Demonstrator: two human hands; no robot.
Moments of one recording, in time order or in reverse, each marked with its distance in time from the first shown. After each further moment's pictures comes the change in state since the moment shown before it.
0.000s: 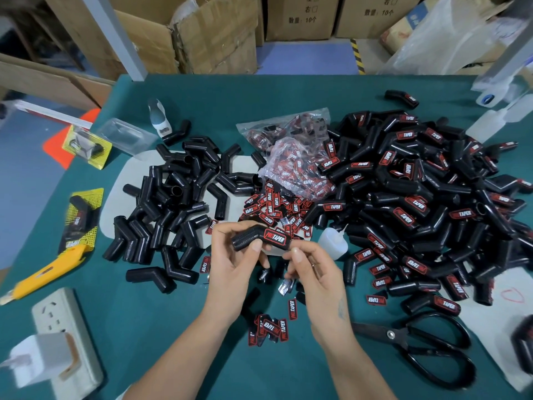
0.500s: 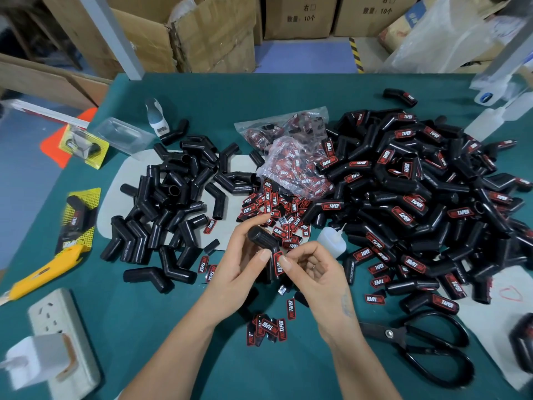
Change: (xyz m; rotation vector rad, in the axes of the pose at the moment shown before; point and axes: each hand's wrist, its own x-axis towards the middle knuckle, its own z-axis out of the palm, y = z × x) left_hand 0.004 0.005 -0.015 0.296 -0.358 -0.015; right_hand 0.002 -0.010 -0.008 0.007 -0.080 0.024
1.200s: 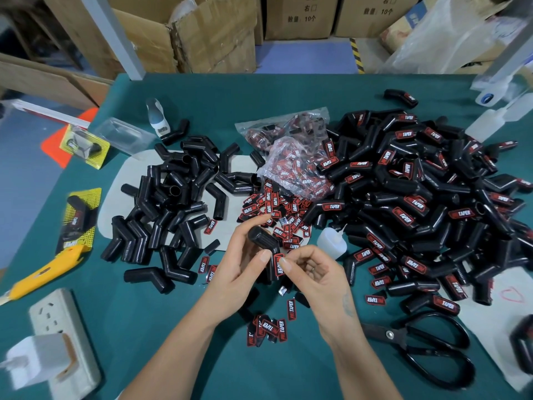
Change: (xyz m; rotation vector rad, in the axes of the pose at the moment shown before) left_hand 0.000 0.000 -0.001 0.038 -0.008 0.001; right_hand 0.000 -0.003 0.000 0.036 -0.026 0.038
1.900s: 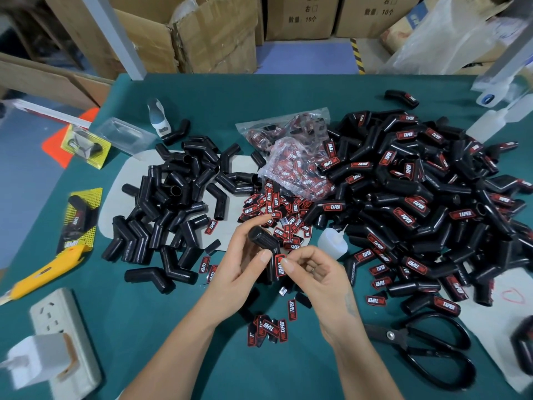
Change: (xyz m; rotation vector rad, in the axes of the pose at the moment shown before) left_hand 0.000 0.003 0.000 0.007 0.000 -0.006; right_hand 0.000 -0.003 -0.001 0.018 -0.027 0.016
